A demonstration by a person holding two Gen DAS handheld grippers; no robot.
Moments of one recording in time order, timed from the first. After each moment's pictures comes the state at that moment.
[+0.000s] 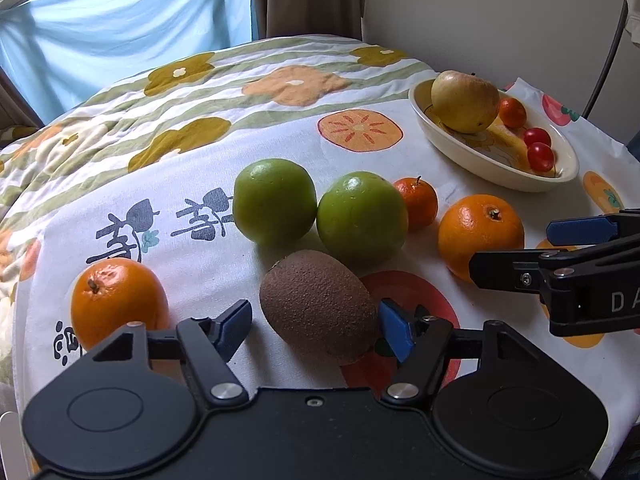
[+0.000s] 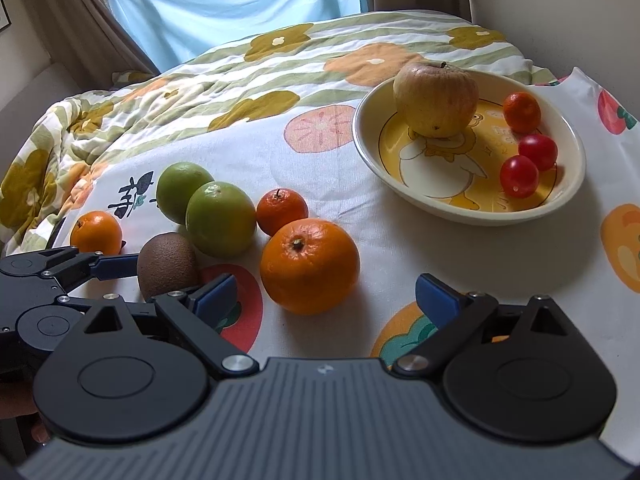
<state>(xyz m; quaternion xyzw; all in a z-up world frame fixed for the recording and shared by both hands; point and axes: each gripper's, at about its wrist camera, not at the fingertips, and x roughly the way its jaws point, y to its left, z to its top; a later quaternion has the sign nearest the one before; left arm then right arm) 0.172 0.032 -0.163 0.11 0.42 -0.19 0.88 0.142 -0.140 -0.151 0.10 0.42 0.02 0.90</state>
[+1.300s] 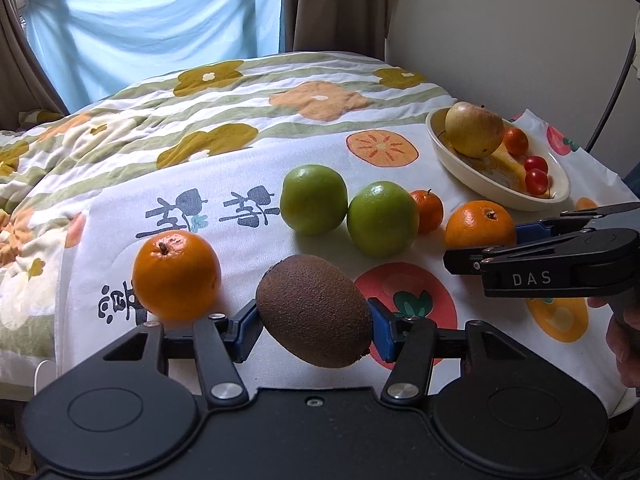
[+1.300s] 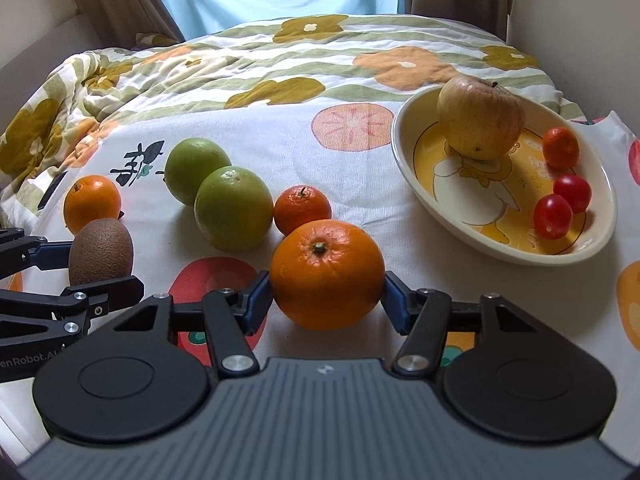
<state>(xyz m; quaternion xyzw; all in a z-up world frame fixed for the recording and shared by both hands) 0.139 0.062 -0.136 0.07 0.41 -0.17 0.90 0.159 -0.123 -0.156 0.03 0.43 0.06 0.90</state>
